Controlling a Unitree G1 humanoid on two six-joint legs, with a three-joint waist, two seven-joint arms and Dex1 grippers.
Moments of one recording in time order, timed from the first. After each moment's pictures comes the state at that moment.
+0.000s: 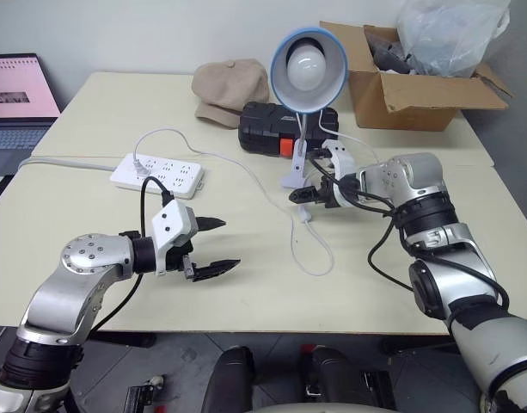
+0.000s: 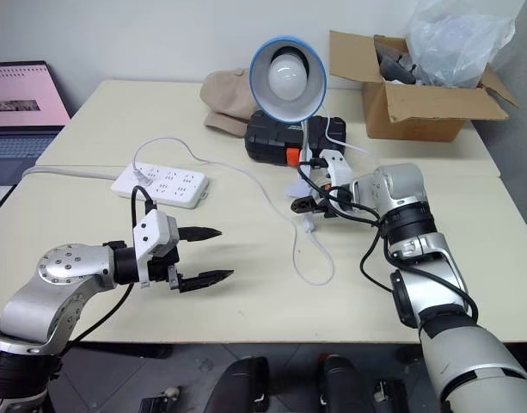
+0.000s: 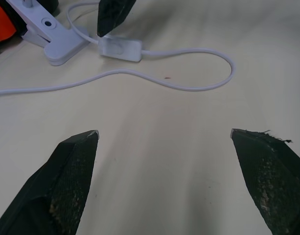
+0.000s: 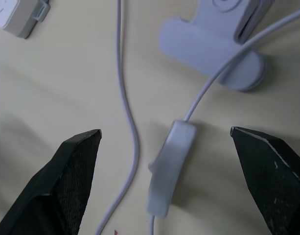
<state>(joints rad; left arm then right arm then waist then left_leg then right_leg) -0.17 0.83 0.03 -0.30 -0.42 0.42 -1.03 -1.12 -0.28 0.09 0.68 0.40 1.16 0.53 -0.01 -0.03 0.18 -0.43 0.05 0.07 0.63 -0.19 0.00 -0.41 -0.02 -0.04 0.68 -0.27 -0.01</state>
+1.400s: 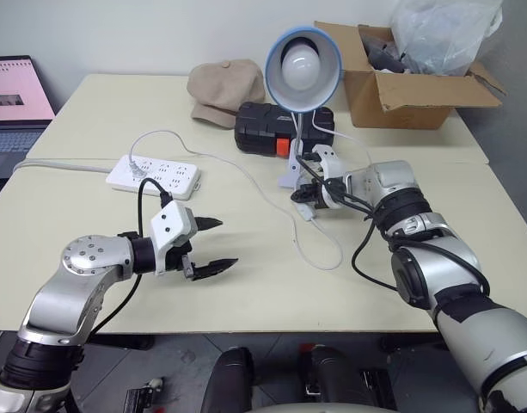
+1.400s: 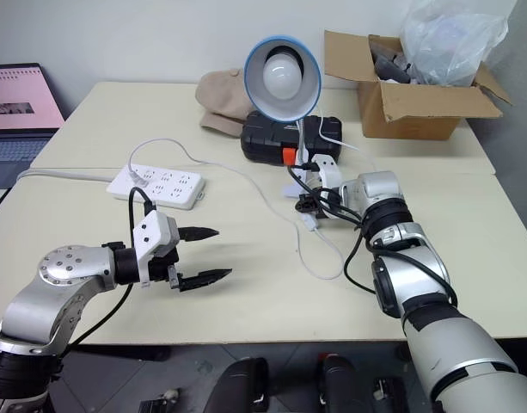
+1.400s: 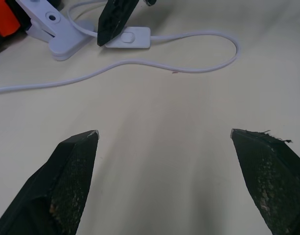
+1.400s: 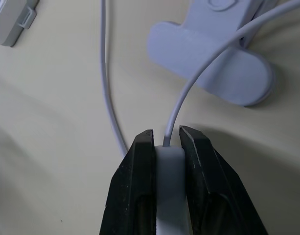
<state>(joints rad) -0.20 0.81 0.04 -0.28 -0.41 0.43 -1.01 -1.19 -0.20 0.01 0.97 0.25 0.93 0.61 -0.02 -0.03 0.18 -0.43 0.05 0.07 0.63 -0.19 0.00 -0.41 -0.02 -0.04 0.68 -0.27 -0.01</state>
